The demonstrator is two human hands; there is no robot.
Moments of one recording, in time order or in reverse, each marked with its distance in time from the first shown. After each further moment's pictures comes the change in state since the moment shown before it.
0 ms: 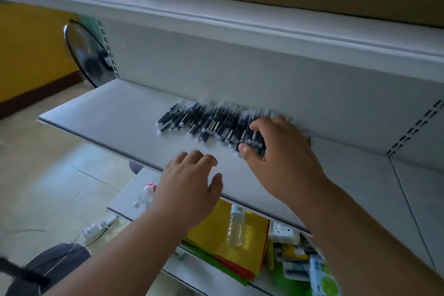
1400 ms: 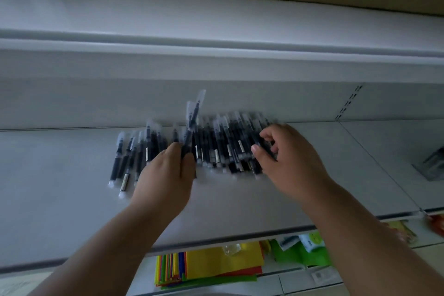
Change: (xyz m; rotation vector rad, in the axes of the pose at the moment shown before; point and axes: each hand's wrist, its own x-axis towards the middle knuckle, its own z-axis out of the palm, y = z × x) left_hand 0.146 -0.088 0.018 -0.507 -0.113 0.226; right_hand 0.047 0.005 0.059 -0.101 0.219 0.493
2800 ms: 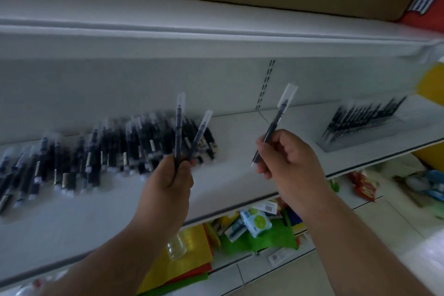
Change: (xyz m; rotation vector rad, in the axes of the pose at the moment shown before) left_hand -0.043 0.112 0.106 -0.943 -0.223 -0.232; right_hand -0.080 0.088 -0.092 0.685 0.146 0.323
